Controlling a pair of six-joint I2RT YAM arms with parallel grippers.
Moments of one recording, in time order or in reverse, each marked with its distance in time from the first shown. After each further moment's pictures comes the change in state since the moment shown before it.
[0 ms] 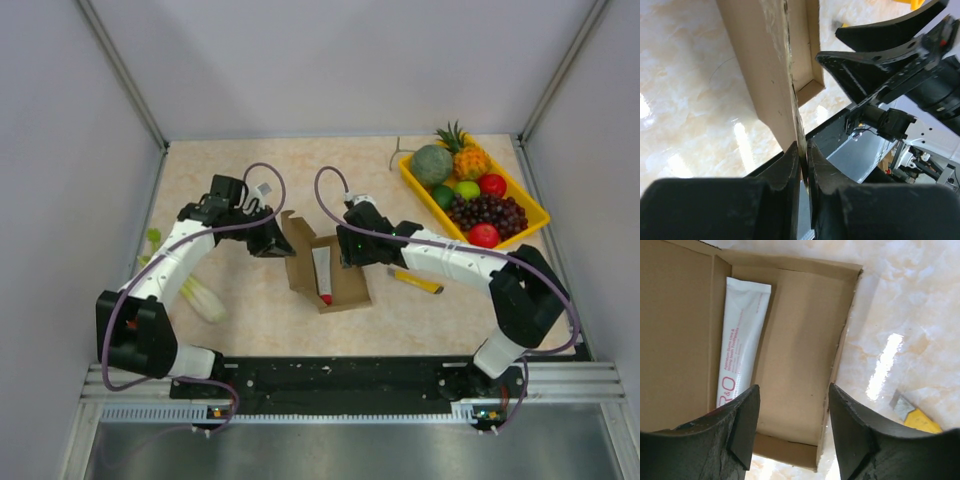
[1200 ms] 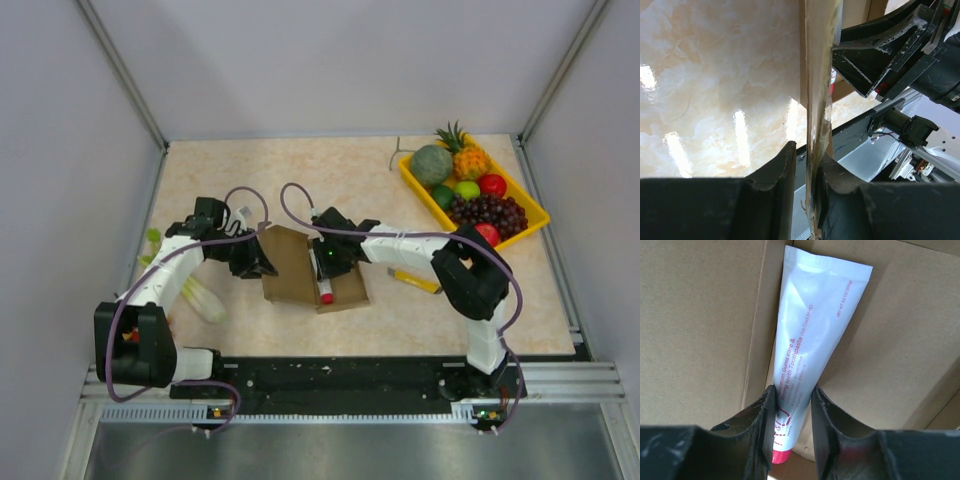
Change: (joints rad) left arm 0.154 -0.080 -0.211 -0.037 -0.035 0.099; right arm 0.062 0.319 0.206 -0.027 -0.244 0.017
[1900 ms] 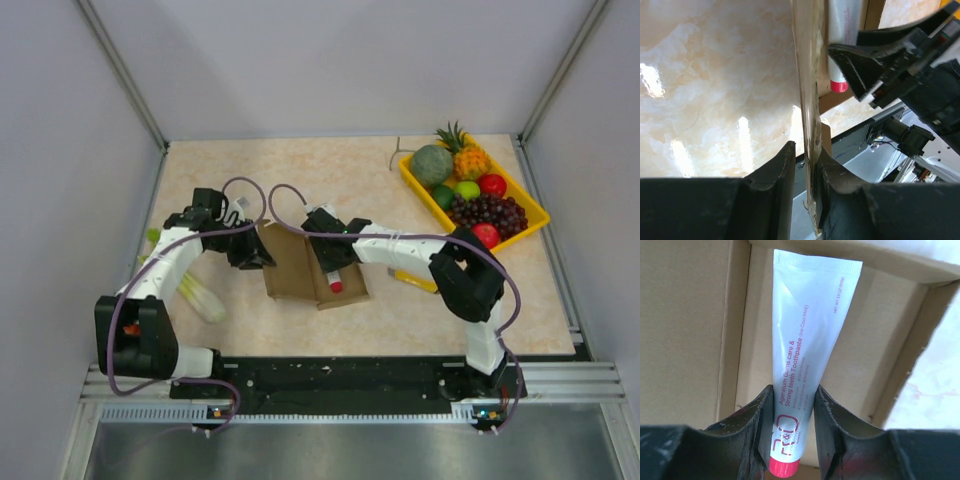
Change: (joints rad) left arm 0.011 0.032 0.069 -0.015 -0.021 0.004; right arm 0.058 0.033 0.095 -0.095 0.288 -0.060
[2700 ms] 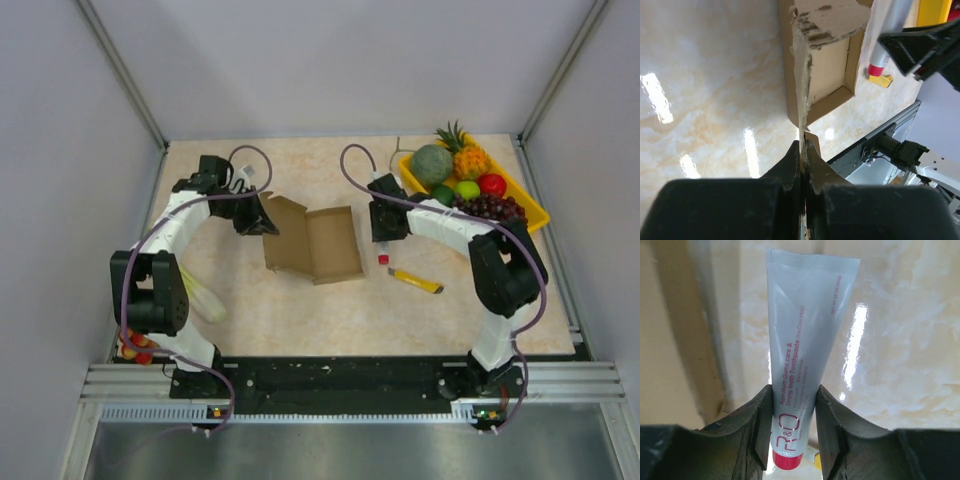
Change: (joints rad) left arm 0.002 0.251 0.271 0.035 0.020 0.024; right arm -0.357 -0.190 -0.150 0.018 -0.018 -0.054
